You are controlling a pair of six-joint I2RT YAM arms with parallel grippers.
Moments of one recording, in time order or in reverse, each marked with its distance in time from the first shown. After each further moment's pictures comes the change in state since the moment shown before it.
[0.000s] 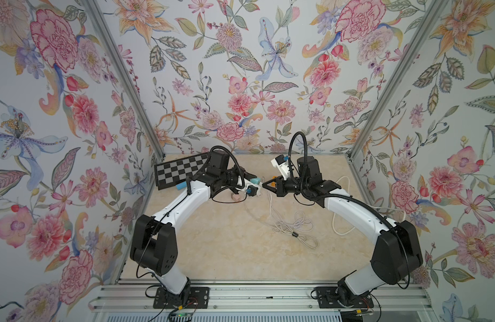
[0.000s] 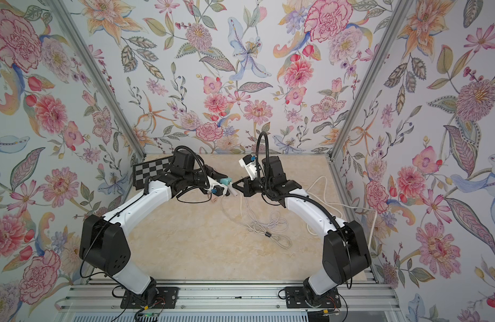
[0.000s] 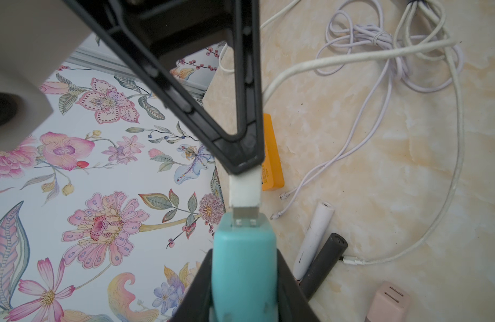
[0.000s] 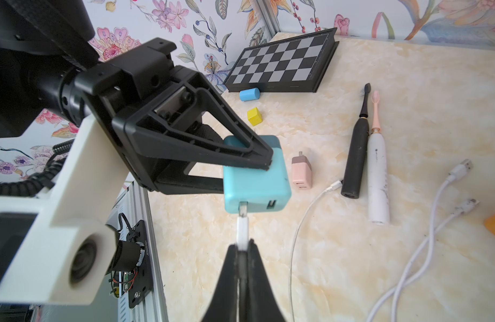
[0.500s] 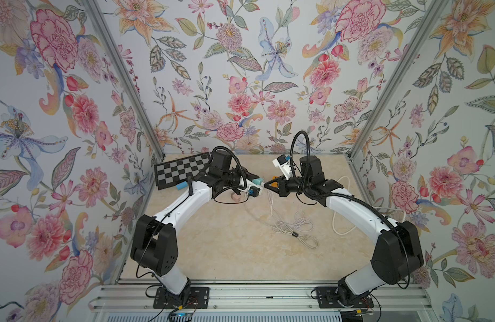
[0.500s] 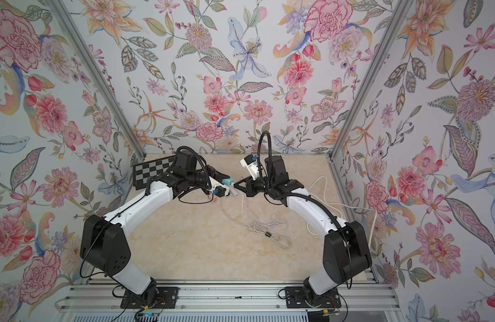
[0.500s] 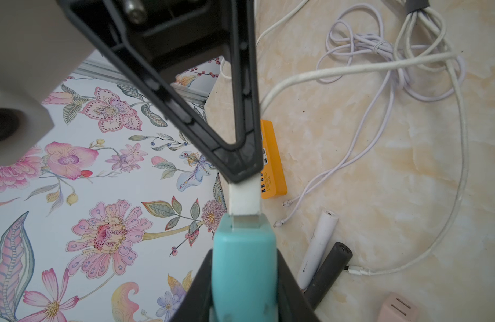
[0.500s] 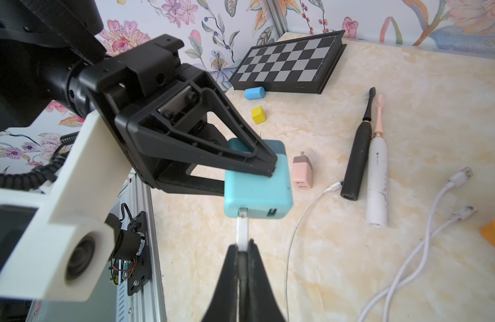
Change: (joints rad) left arm -0.040 0.000 0.001 0.014 -0.011 -0.007; right arm -0.025 0.000 0.000 -0.018 -0.057 -0.059
